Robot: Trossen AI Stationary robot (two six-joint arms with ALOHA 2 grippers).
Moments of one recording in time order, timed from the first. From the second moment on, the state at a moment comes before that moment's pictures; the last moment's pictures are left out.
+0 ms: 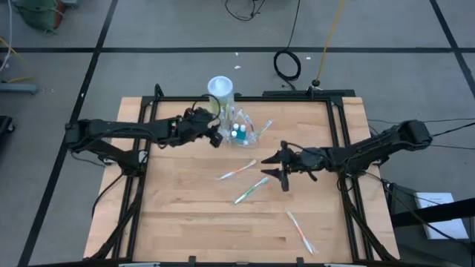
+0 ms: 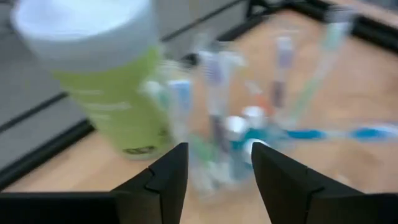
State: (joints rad) left arm 0.15 1.32 0.94 -0.29 -0.50 -0.39; right arm 0.17 1.23 0.50 0.49 0.16 0.25
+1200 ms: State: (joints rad) left arm 0.00 1.31 0.94 -0.23 -0.31 -0.20; right arm 0.22 1.57 0.52 0.52 0.05 1.41
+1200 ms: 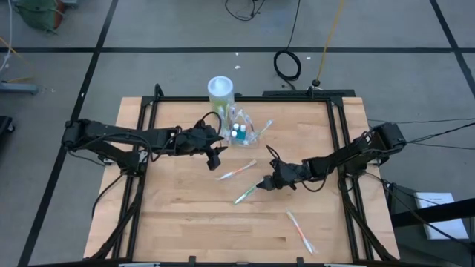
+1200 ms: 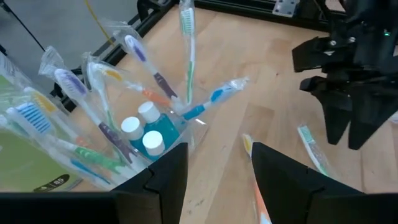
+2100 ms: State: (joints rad) left arm 0.00 1.31 0.94 -0.23 -0.31 -0.11; right arm 0.00 1.59 0.52 0.32 -0.17 1.55
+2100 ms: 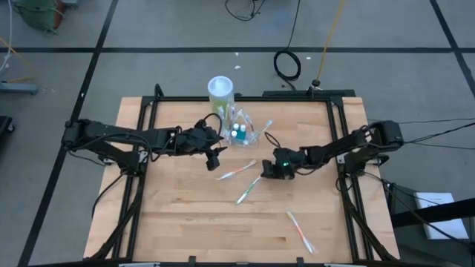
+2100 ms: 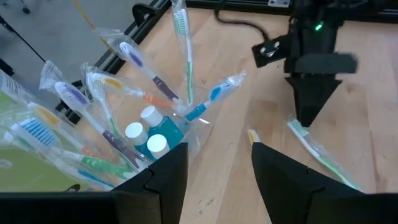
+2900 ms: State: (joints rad) left arm -0.01 1.31 0.94 -0.24 -0.27 -0.11; right arm -0.10 1.72 0.52 0.48 -0.29 1.35
